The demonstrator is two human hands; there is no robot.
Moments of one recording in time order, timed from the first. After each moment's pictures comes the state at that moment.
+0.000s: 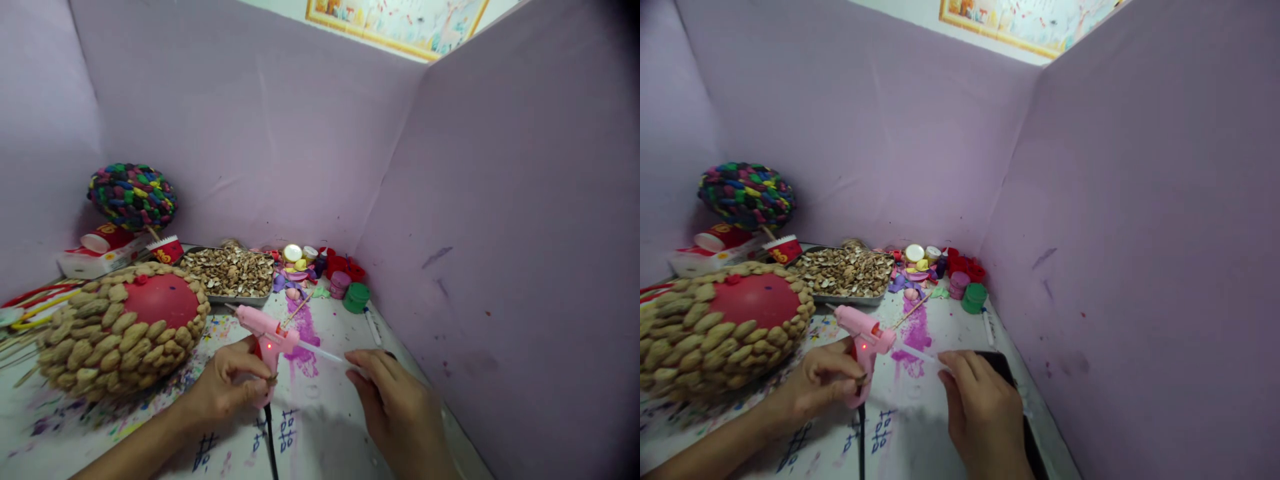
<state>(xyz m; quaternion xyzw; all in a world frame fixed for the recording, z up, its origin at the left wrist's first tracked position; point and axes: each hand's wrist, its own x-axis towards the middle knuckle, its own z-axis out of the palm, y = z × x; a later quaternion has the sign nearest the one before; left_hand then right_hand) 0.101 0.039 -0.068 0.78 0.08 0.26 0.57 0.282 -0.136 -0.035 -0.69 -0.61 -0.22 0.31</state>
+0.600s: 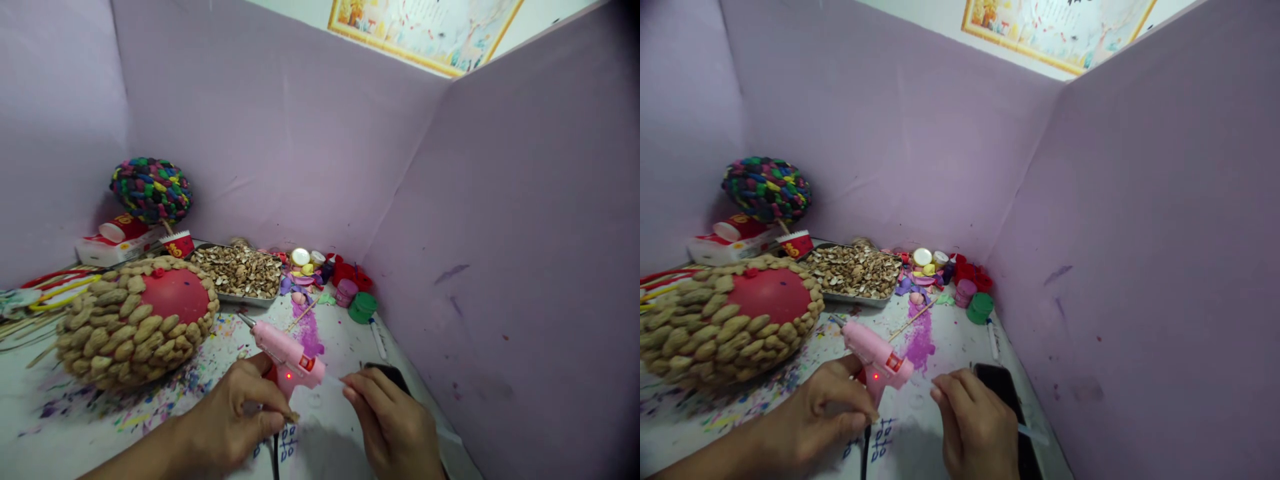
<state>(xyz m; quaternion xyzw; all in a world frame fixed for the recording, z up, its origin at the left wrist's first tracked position) 0.098 0.017 -0.053 0.85 0.05 0.23 0.48 0.281 -0.133 -0.044 -0.66 -0.66 -0.17 0.31</state>
